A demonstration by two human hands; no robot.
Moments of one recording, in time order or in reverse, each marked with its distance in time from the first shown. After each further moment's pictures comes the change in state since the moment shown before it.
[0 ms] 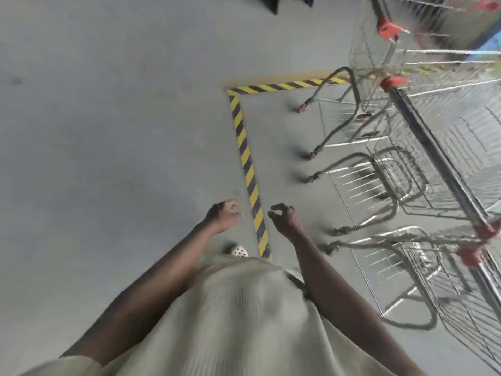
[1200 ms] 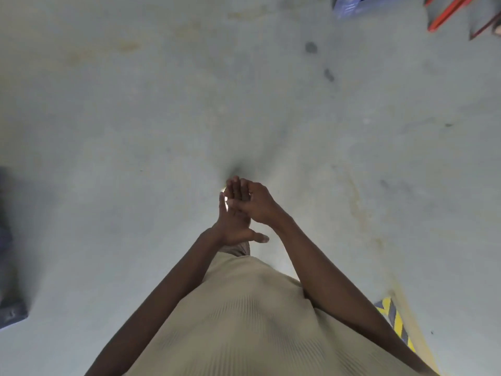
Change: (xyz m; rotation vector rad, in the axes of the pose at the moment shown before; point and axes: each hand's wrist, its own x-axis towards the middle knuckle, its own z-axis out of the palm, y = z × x) left_hand 0.071 -0.254 -0.543 -0.351 0.640 -0.567; right_hand 0.172 -0.779 0.363 -0.564 -1.205 -0.917
